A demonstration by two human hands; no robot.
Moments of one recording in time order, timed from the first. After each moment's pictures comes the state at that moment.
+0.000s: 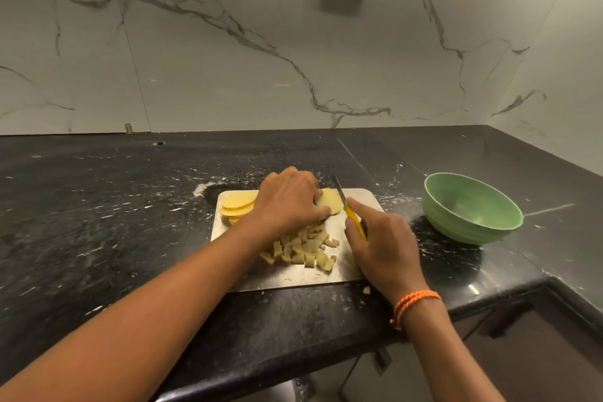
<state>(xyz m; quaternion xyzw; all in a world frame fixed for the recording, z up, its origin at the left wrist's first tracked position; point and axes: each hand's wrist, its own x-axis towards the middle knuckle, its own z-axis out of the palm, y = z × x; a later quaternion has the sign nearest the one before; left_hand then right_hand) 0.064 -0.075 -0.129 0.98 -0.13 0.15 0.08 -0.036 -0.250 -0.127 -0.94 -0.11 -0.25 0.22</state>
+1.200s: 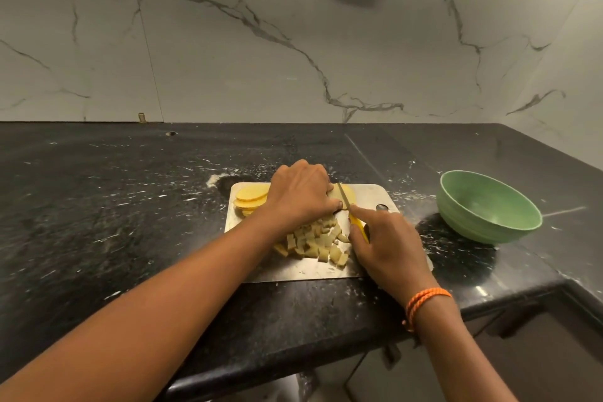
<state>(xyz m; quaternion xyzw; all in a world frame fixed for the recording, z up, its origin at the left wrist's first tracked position) 0.058 -0.076 -0.122 0.98 -0.10 0.16 0.08 -0.034 -0.244 -0.131 -0.95 -0.14 -0.19 0.19</state>
